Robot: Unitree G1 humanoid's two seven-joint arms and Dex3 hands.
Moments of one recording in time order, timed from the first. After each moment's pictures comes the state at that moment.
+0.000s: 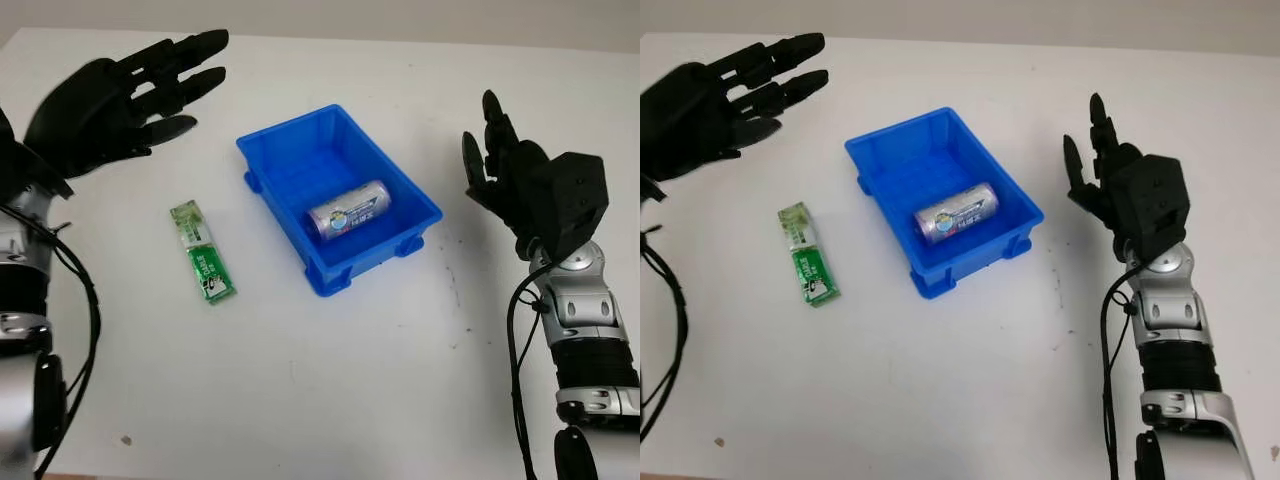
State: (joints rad) left arm -0.79 0.73 0.15 0.56 -0.11 -0.33 -0.90; right arm -0.56 -0.42 -0.14 0.39 -0.01 0.07 0.19
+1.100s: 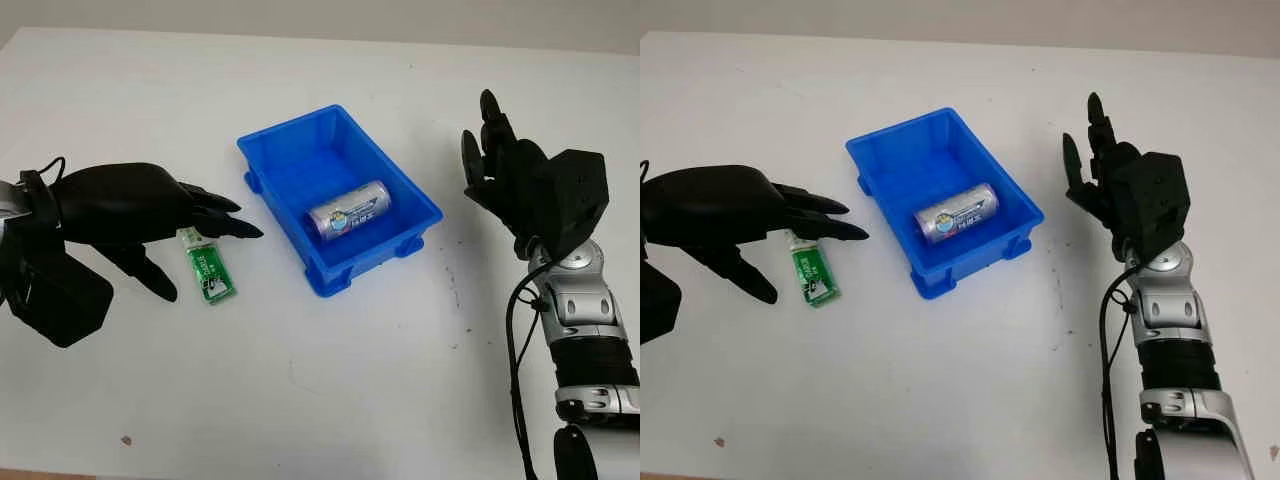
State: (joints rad) left arm -0.63 0.94 -0.14 0.42 0.51 -0.93 -0.64; right arm -0.57 -0.42 -0.14 0.38 0.02 0.09 0.20
